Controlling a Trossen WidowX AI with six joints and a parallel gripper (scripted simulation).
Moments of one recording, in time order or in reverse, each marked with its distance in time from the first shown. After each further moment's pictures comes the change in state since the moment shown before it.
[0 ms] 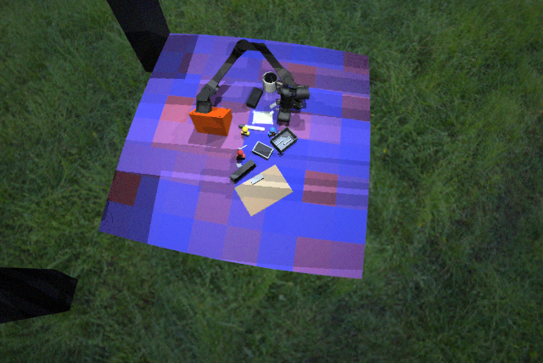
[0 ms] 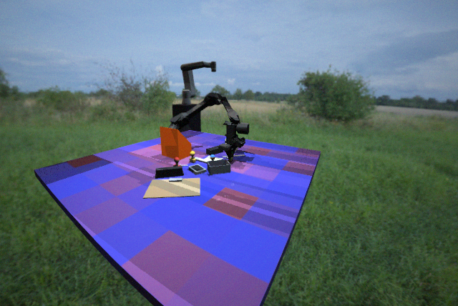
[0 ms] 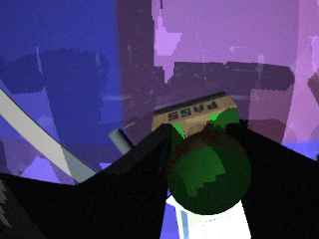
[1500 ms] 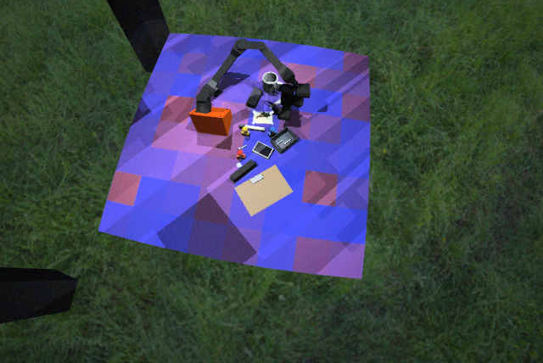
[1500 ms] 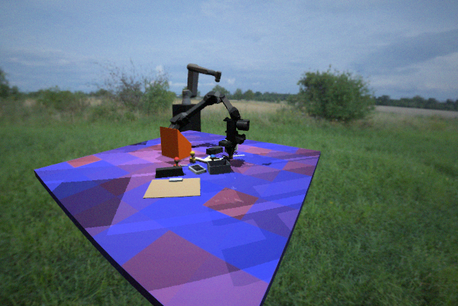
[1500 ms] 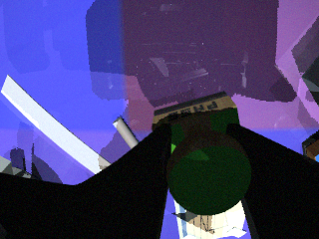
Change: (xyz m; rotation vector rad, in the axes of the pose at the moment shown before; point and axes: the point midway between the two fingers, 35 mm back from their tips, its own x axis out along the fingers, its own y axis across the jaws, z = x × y) arm -0.021 -0.002 0.002 0.002 0.000 -0.005
